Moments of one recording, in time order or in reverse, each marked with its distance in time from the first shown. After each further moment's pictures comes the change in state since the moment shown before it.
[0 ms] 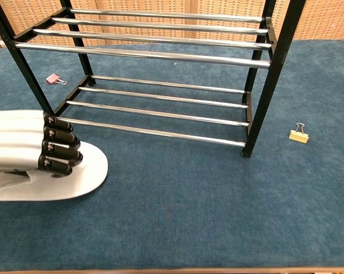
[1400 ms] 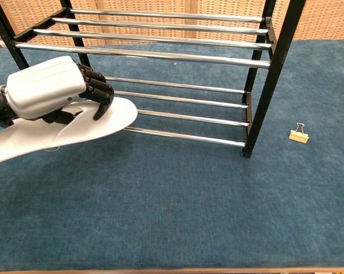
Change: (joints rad) left arm -0.042 -0.139 -0.205 0.003 -0.247 -0.200 -0.195; right arm 0.003 0.008 -0.003 -0.001 0.018 -0.030 0.019
